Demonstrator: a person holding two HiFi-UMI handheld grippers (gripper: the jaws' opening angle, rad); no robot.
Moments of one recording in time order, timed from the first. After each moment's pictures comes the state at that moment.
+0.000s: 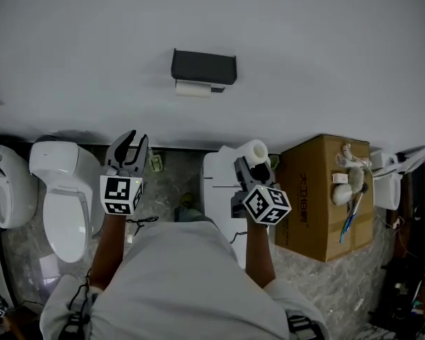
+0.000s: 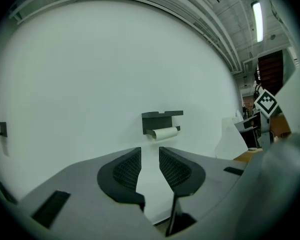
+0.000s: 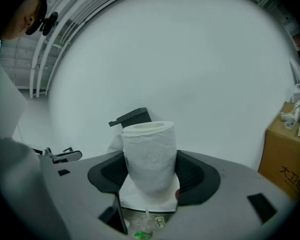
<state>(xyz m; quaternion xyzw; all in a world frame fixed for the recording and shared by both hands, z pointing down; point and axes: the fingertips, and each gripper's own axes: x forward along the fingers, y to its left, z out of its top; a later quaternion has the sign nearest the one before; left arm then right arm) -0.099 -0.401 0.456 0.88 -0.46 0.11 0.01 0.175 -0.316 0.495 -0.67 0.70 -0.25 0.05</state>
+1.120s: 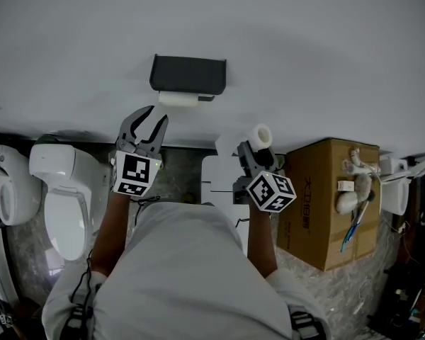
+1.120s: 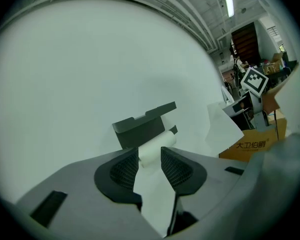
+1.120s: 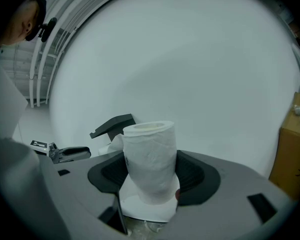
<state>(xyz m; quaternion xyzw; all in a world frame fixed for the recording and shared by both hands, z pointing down) 0.017 -0.483 0.453 0.89 -0.40 0.20 -0.12 0.239 -0.405 0.504 -0.65 0.71 -0.25 0.09</state>
